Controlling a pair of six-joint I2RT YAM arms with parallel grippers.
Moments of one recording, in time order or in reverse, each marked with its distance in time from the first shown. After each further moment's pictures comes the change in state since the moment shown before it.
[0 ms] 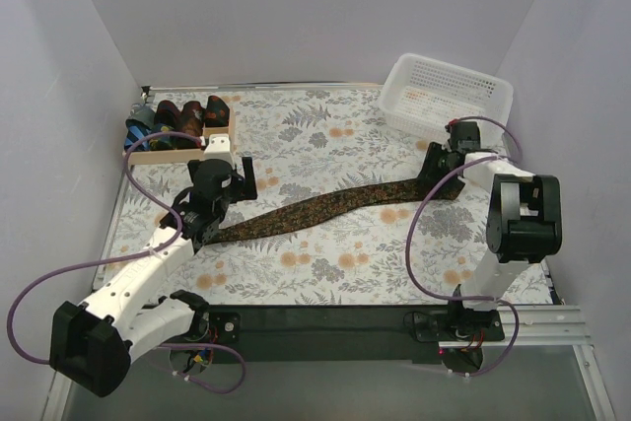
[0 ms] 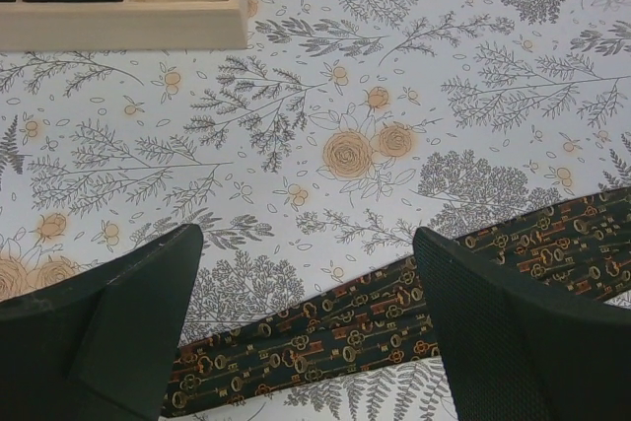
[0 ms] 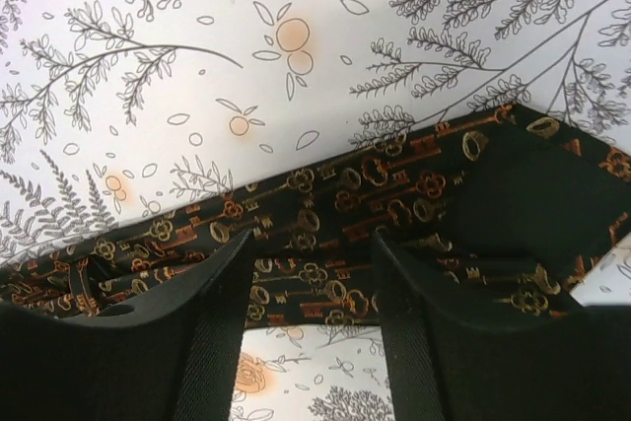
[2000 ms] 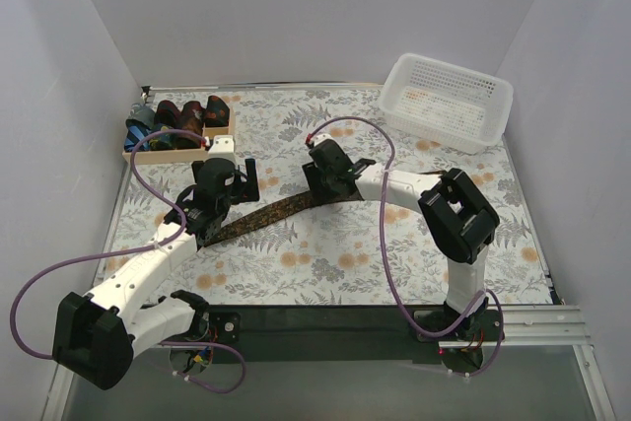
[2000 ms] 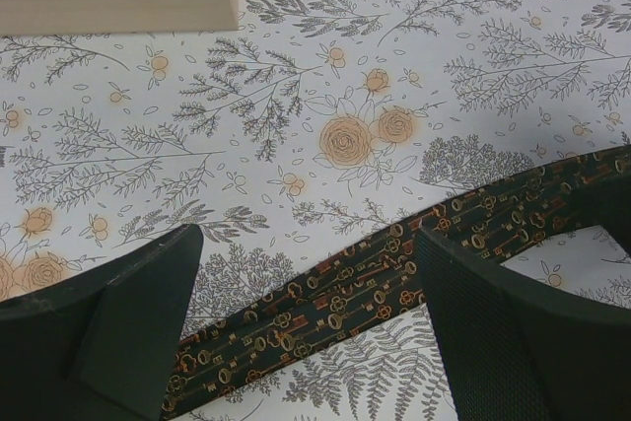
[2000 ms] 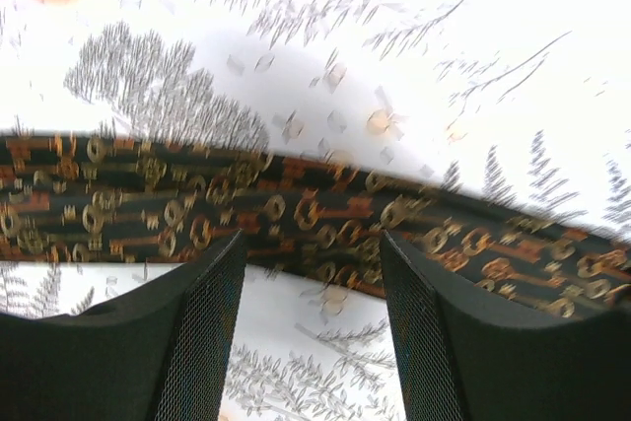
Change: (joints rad) left arm 0.008 0.050 0.000 -0.003 0.030 -0.003; right arm 0.813 0.165 0.233 0.046 0.340 -0.025
